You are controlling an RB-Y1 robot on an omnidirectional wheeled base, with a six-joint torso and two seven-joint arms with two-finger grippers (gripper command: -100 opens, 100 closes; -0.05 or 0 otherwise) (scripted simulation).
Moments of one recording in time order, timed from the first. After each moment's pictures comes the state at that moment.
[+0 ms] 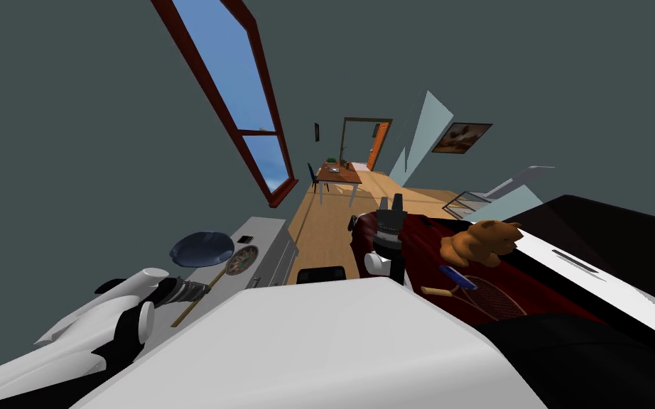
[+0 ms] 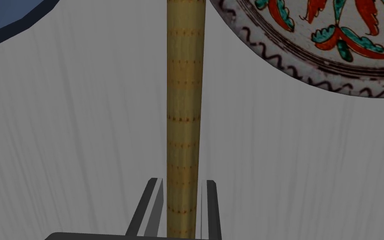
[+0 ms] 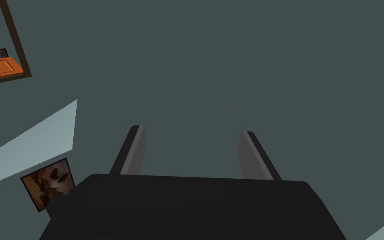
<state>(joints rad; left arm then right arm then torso) -0.10 0.81 0.64 -0.49 0.65 1.15 0.26 0.49 0.02 0.04 -2.24 -0.11 -0.60 0.16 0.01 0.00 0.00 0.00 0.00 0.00</state>
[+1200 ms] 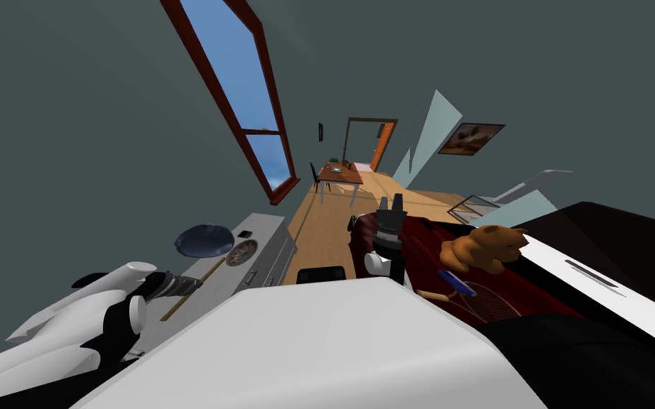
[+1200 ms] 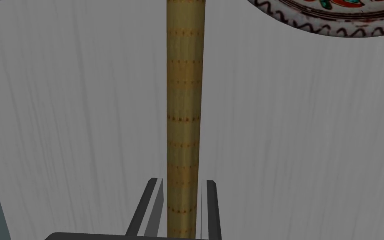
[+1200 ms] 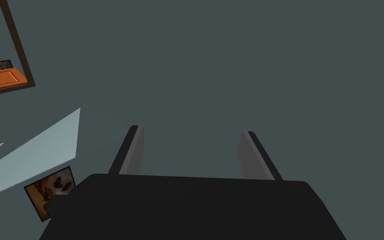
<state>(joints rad) -0.15 0.86 0.70 -0.50 0.60 1.18 0.24 0.49 0.02 0.04 -2.24 -0.11 -0.60 0.16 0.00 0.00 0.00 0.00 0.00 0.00</state>
